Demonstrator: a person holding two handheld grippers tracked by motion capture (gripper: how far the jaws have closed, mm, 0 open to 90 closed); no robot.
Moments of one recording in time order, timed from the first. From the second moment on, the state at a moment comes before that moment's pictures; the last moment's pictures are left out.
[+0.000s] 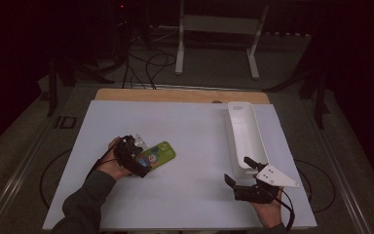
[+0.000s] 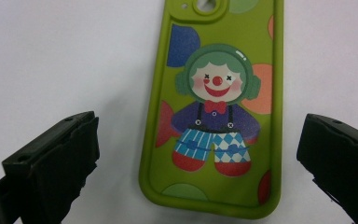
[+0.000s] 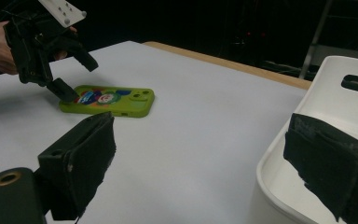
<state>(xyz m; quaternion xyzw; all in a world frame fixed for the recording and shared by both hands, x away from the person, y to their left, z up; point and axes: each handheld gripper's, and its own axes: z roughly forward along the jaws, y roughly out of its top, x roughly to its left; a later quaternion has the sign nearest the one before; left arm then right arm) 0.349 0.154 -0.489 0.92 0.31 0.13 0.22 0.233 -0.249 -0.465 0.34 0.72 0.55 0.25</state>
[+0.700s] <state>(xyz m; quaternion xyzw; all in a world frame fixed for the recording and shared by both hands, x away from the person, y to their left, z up) 0.356 0.146 -0.502 0.92 0.32 0.10 0.20 0.233 -0.249 -0.465 0.34 0.72 0.54 0.25</state>
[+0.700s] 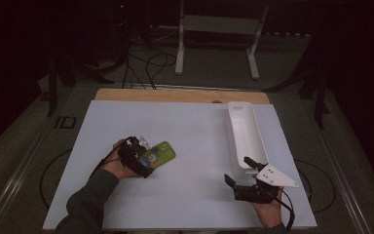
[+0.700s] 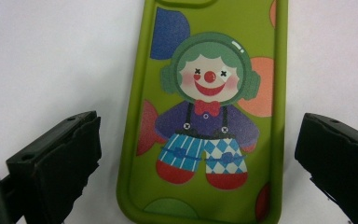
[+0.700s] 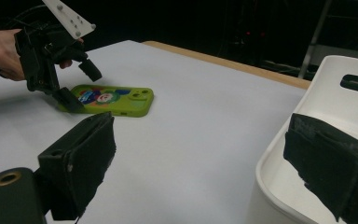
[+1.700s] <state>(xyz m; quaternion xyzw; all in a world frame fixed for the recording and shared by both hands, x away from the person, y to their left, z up) 0.357 0.145 -0.505 0.92 0.32 0.08 0.20 0.233 -0.249 -0.465 0.34 0.72 0.54 0.25</state>
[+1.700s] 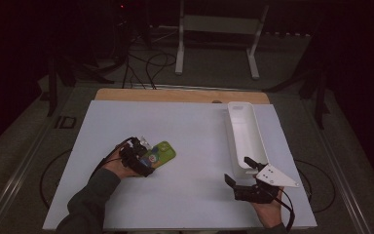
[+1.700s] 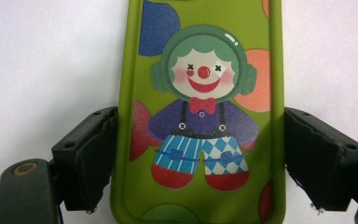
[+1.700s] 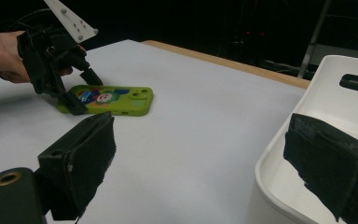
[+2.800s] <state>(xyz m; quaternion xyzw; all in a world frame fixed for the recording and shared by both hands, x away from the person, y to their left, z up) 0.345 0.151 -0.466 0.89 0.33 0.14 0.28 0.234 -0.252 -0.462 0.35 0.72 0.55 0.24</state>
